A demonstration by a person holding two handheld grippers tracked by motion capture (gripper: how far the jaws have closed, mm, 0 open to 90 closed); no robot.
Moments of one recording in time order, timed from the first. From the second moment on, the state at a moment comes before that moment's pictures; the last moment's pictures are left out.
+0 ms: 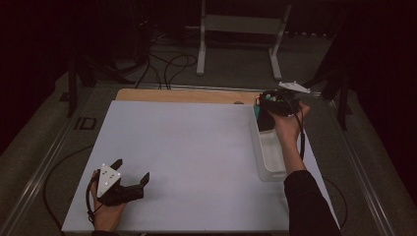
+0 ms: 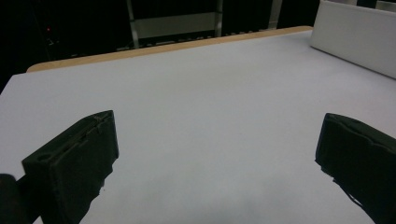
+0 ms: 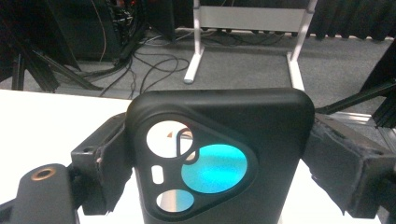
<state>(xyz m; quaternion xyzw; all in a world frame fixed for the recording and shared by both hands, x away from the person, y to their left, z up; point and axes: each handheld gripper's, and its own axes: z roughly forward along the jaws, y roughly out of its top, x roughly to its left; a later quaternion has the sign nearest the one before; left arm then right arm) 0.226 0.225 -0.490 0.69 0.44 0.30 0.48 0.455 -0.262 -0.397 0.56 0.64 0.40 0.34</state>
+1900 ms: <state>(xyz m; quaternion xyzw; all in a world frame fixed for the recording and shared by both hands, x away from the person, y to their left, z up) 0.226 0.226 -0.490 0.69 0.45 0.30 0.48 0.474 -0.255 -0.434 0.59 0.64 0.37 0.32</state>
